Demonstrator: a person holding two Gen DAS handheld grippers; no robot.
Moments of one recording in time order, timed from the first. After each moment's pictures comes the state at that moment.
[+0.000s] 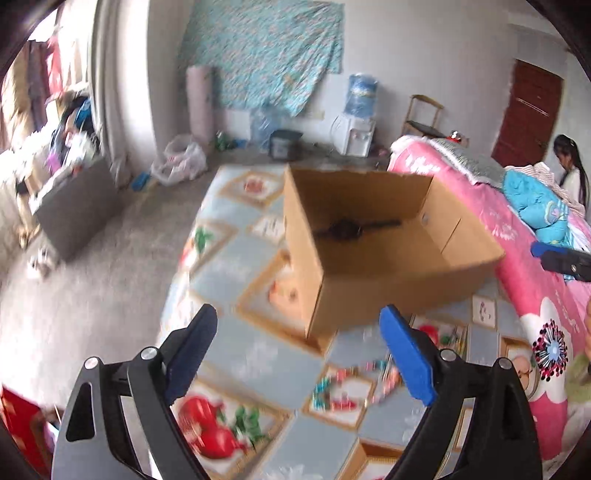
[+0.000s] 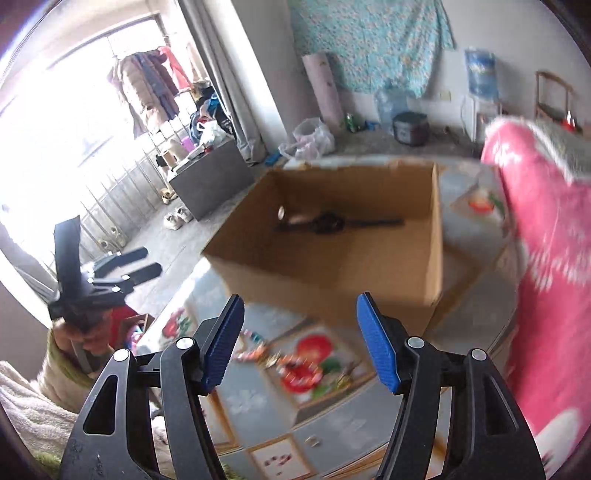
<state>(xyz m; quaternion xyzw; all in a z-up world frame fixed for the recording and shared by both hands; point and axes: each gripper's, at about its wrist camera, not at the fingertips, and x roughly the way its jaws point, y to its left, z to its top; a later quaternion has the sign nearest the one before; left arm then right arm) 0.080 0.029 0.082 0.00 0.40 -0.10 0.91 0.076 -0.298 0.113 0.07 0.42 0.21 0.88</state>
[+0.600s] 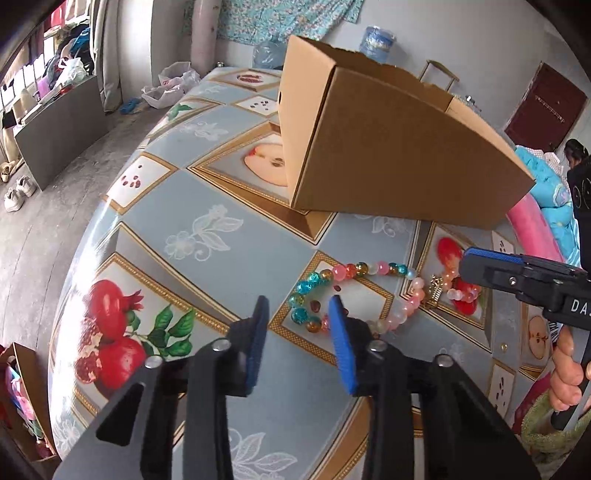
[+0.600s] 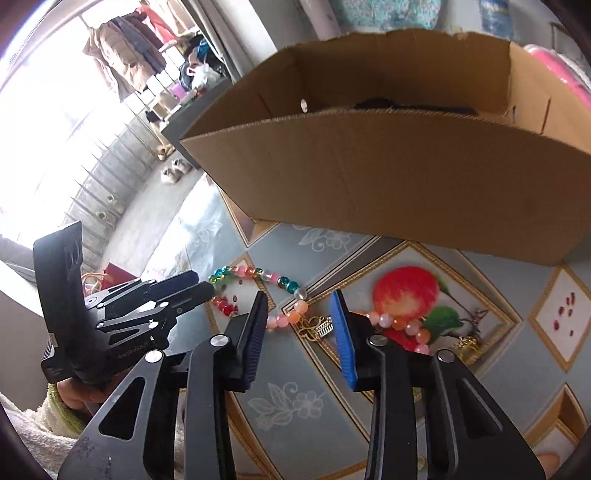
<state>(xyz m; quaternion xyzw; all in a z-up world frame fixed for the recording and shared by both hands) 0.081 0.015 -0.031 -0.05 0.49 -0.12 0.86 0.096 -0.196 0.009 0.07 0.52 0.21 0.82</state>
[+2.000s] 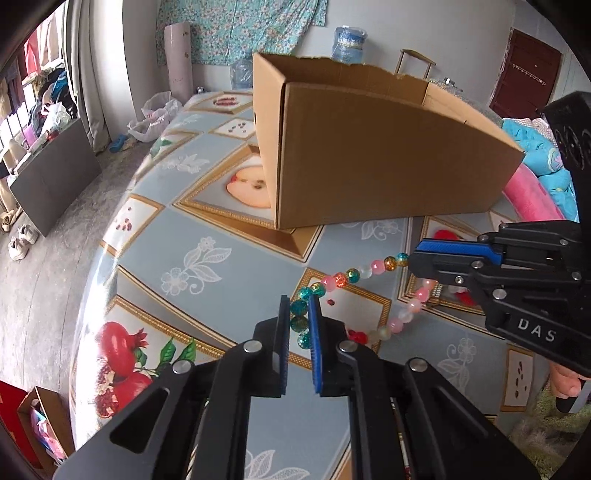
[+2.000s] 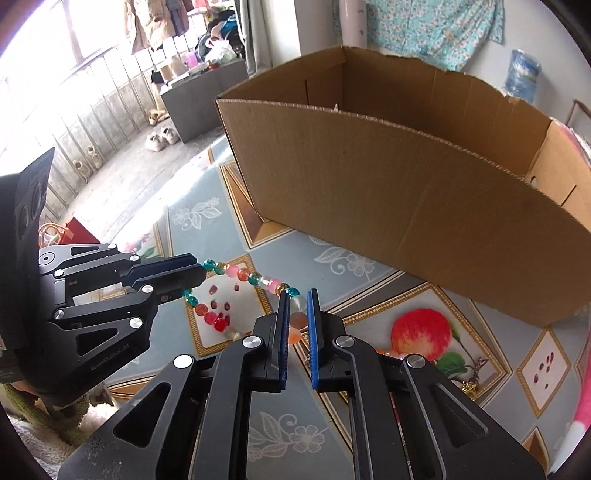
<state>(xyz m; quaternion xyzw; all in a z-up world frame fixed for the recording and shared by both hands) 0.075 0.000 -0.016 0.02 0.45 -0.14 0.88 0.083 -0.142 0.008 -0.06 0.48 0.19 0.85</state>
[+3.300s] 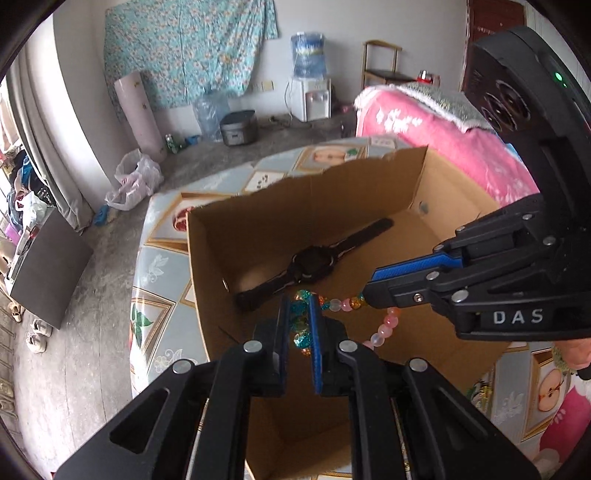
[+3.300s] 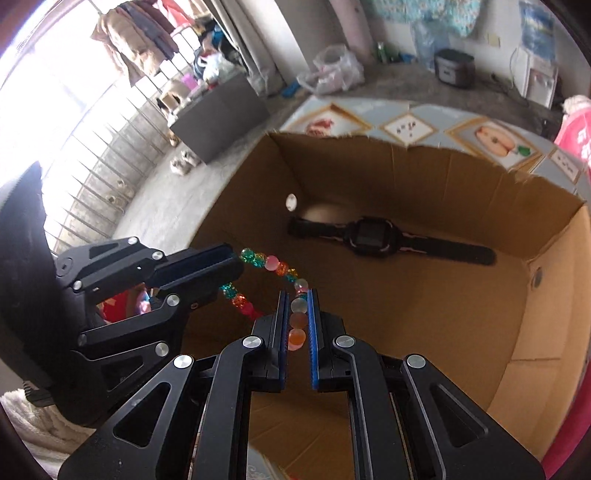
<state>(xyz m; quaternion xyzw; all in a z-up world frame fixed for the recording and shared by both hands) 0.234 -0.080 0.068 0.13 0.44 -0.17 0.87 0.263 -0.201 0.045 0.03 0.55 0.26 0.79</state>
